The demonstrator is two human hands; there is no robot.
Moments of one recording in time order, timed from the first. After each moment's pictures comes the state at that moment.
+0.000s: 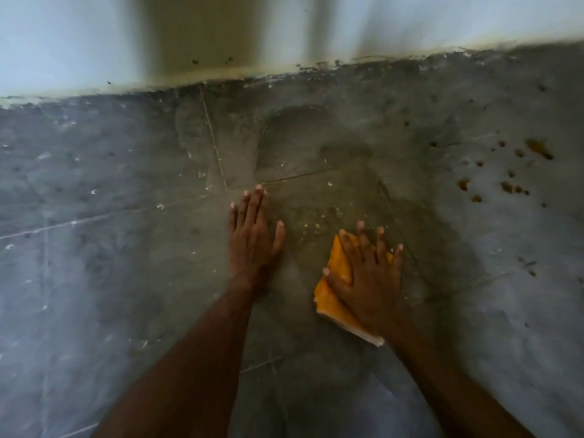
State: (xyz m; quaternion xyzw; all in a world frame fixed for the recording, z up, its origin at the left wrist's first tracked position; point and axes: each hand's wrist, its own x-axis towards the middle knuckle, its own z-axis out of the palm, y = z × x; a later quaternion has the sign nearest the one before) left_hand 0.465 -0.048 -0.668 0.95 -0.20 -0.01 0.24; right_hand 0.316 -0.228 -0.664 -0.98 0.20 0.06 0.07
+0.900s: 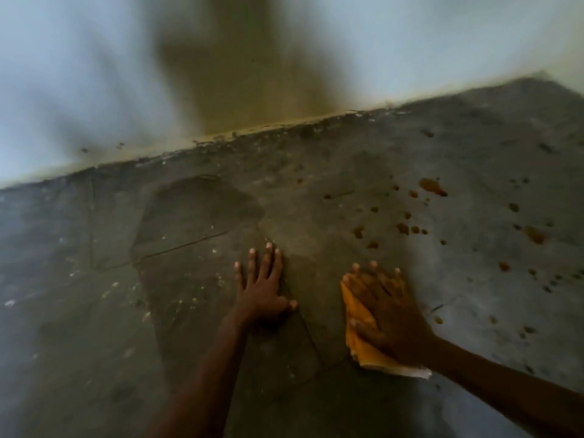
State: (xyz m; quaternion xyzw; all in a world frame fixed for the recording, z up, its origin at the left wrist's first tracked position) left_hand 0.424 -0.273 -0.667 0.90 -0.33 -0.26 0.10; right_hand 0.233 -0.495 -0.673 -1.00 0.05 0.02 0.03
